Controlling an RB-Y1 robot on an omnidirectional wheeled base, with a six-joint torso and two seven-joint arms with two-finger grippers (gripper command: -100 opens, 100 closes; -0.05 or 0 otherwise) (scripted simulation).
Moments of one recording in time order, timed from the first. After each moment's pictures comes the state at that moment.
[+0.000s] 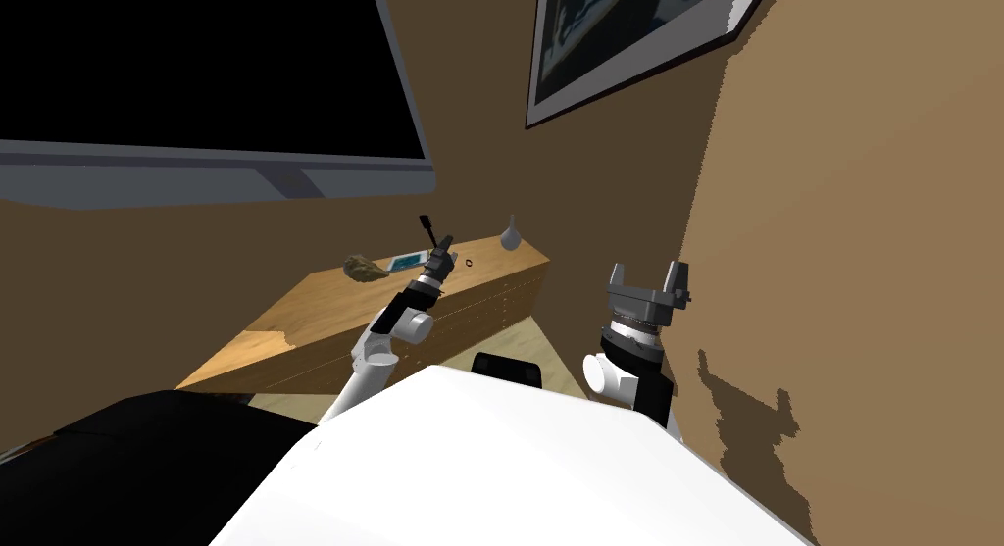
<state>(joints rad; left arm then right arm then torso) 0.33 0.37 0.04 -2.33 0.28 0.07 -0.18 0.46 0.00 0.05 -2.27 -0.10 -0.54 -0.13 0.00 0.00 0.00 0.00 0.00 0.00</state>
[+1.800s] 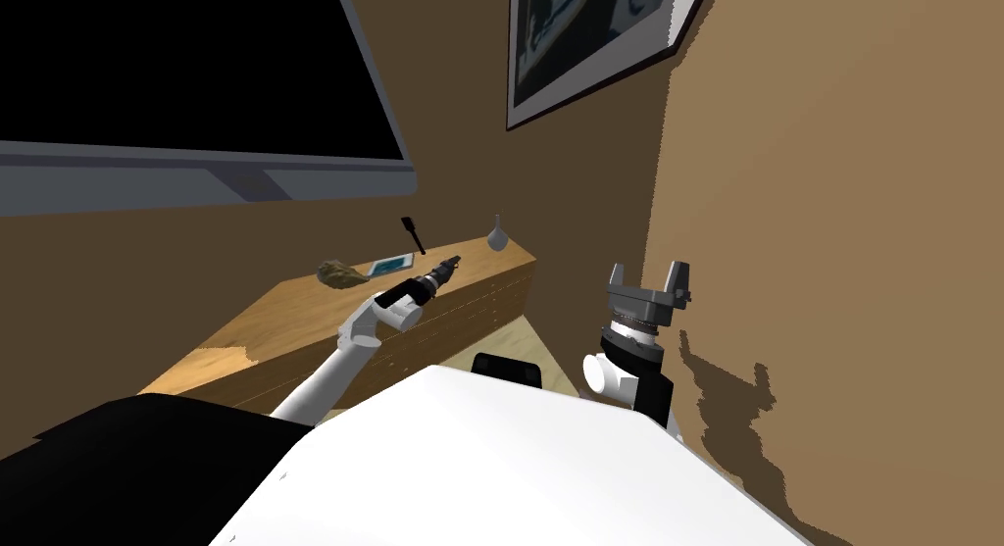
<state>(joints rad) 0.27 0.65 0.06 -2.22 0.42 0.50 -0.27 0.46 0.00 0.05 -2.27 -0.10 -0.54 -0.13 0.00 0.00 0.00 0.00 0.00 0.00</state>
